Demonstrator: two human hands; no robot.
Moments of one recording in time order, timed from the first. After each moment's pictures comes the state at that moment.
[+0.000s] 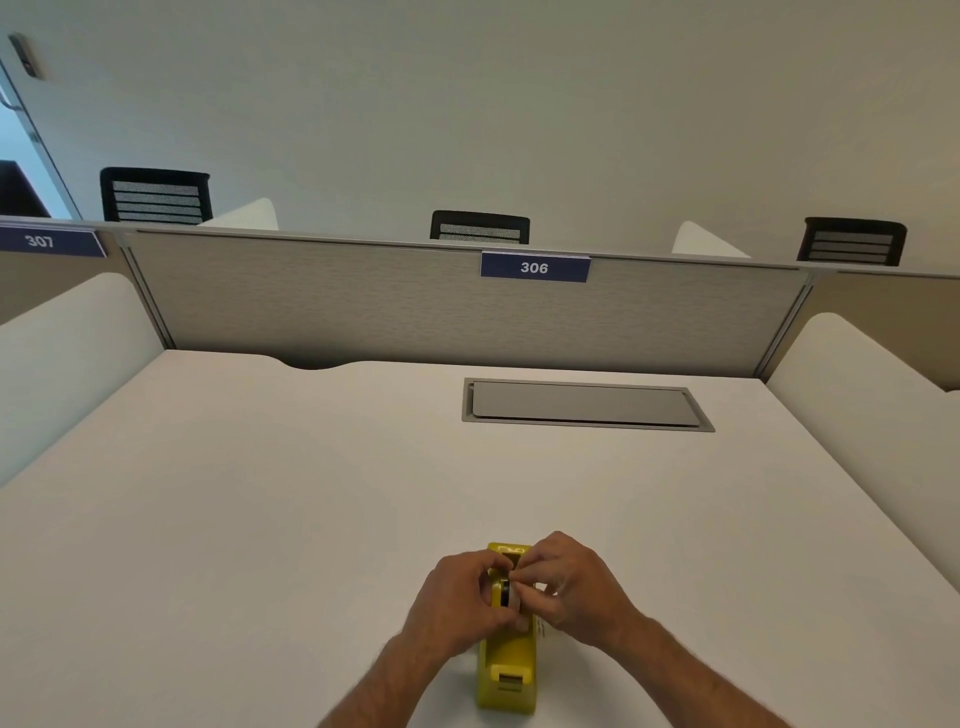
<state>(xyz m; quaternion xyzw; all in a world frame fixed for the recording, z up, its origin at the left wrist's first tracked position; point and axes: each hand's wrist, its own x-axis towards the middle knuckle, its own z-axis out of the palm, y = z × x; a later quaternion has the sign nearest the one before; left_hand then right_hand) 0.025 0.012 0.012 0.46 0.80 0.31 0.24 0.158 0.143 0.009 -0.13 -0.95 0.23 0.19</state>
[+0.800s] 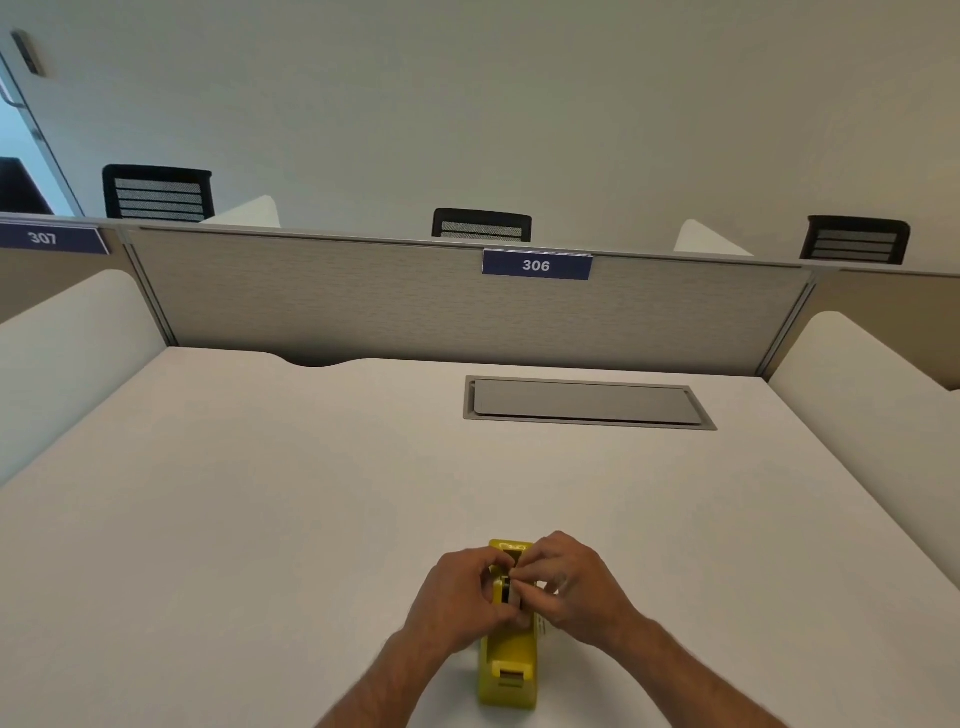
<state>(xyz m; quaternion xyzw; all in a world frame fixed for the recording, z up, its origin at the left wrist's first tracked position) 0.024 0.012 0.011 0.47 0.79 0.31 0.23 0.159 0.141 0.007 -0.14 -0.93 0.26 0.20</state>
